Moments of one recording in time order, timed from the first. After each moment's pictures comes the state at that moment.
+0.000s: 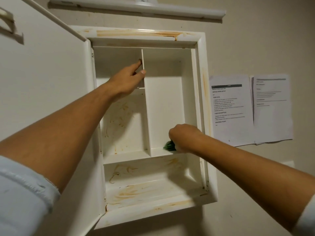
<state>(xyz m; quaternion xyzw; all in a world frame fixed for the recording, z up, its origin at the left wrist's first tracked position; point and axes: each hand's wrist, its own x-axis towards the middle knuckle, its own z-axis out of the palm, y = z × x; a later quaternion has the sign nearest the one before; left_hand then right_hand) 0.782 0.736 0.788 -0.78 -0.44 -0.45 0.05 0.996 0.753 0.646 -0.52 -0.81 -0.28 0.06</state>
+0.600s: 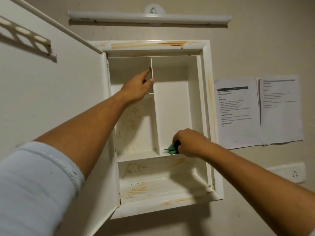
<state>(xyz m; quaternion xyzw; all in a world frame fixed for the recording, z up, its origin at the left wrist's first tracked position) 0.797 0.708 0.778 -0.75 -0.47 -0.44 0.11 0.999 0.727 0.636 -0.48 -0.84 -0.09 0.23</state>
